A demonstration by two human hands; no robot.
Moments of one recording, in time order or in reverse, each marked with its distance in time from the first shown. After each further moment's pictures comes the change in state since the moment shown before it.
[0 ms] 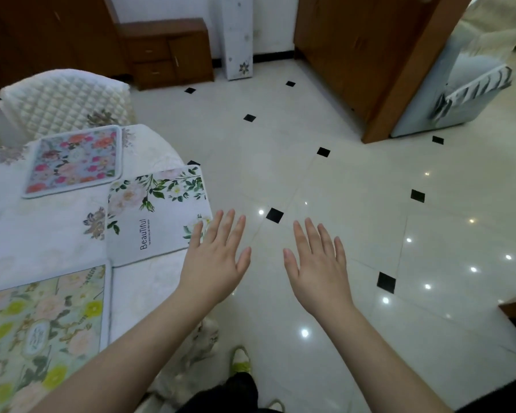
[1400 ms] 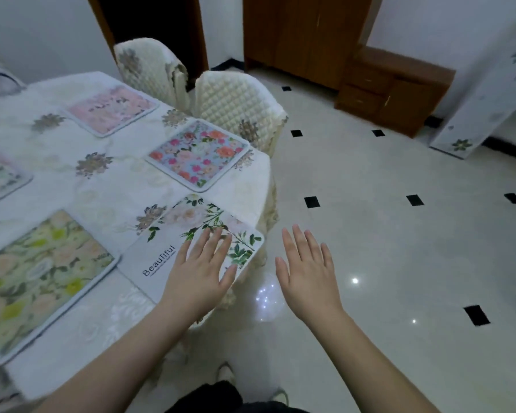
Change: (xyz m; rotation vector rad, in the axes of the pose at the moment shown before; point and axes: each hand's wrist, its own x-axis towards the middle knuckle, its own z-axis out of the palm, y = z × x) left_hand 0.214 -0.065 0.028 -0.083 -0.082 -0.949; right_hand 0.413 -0.064 0.016 0.040 -0.219 -0.967
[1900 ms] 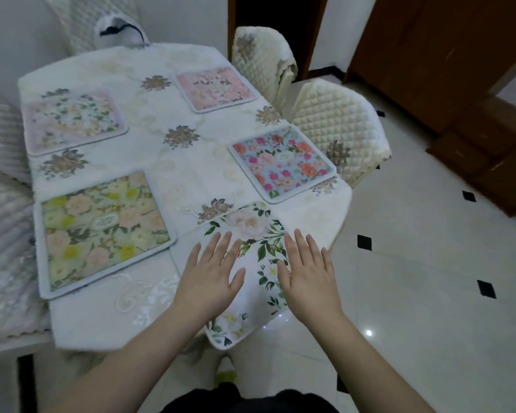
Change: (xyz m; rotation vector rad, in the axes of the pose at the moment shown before) left_hand 0.013 -0.083 0.022 -0.091 -0.012 -0.362; right_hand 0.114 -0.085 0.043 -0.078 -0.171 -0.352
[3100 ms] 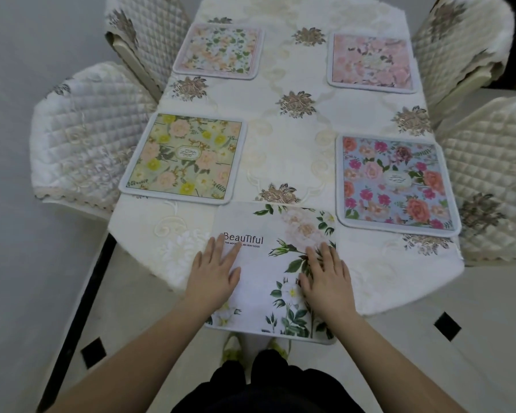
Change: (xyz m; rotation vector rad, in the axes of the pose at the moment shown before) left_hand 0.003 0.015 0.113 -0.194 -0.105 -0.752; right_hand 0.143 0.081 0.098 -0.115 -0.366 -0.477
